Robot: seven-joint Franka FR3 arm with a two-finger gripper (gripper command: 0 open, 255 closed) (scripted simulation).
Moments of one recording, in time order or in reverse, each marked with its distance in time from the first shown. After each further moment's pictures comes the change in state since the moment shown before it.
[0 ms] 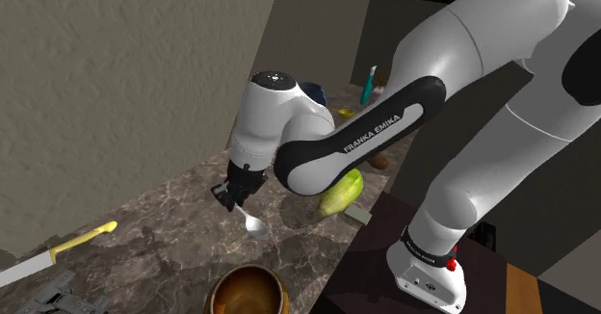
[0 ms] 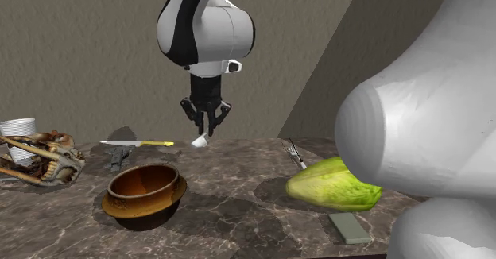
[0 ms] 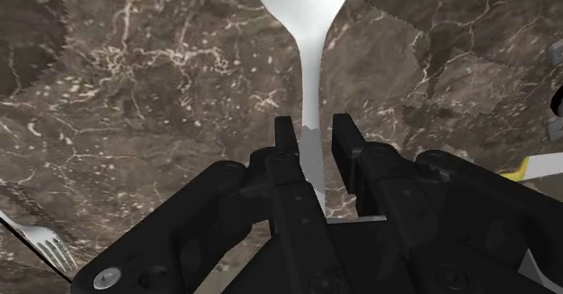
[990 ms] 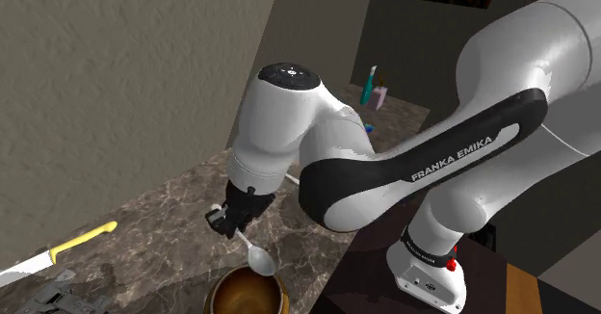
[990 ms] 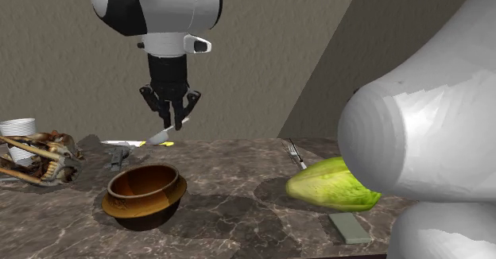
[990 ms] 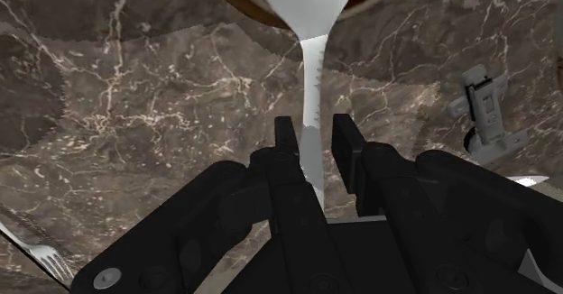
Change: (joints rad) arm 0.135 -0.176 0.062 0.026 0.135 -0.161 0.102
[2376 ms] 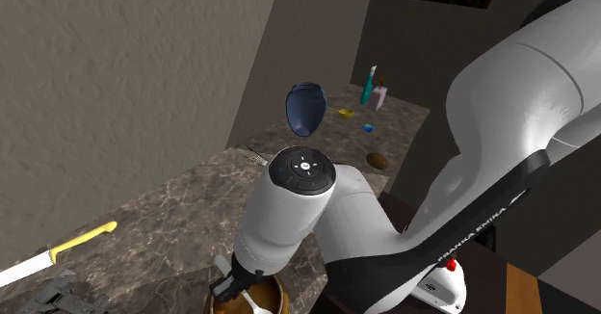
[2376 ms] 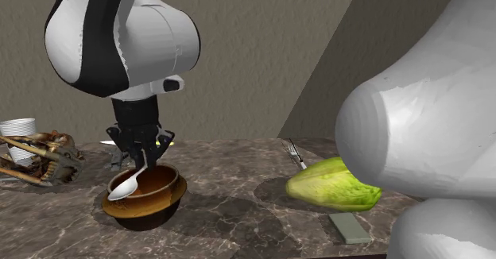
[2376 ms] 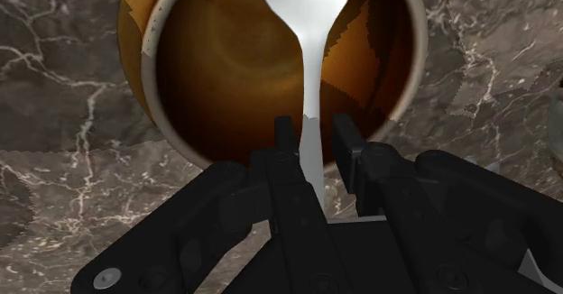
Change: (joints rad) arm -0.109 0.106 0.305 -0.067 -0.102 0.177 0.266
